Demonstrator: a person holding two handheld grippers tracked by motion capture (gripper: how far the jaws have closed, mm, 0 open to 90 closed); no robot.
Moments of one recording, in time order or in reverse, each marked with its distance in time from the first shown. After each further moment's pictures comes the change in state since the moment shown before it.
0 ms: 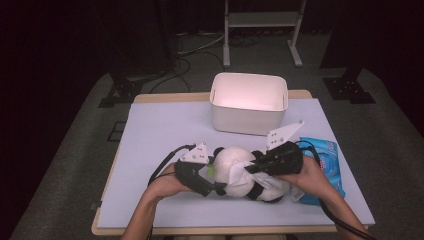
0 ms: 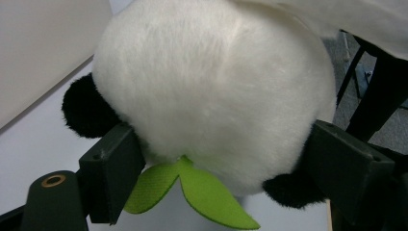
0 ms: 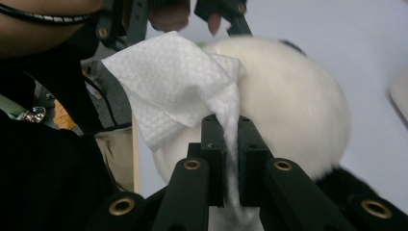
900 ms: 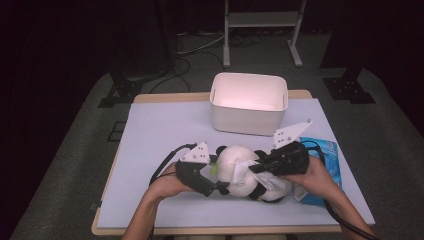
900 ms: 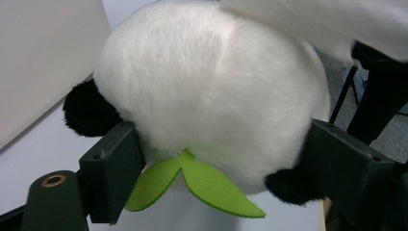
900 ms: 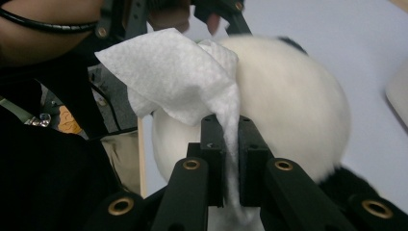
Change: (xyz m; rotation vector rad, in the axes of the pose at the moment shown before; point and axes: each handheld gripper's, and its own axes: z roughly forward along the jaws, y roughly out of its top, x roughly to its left) left arm -0.006 0.010 -0.003 -0.037 0.001 0.019; right arm 0.002 -0.003 -0.012 -0.028 0.006 0.012
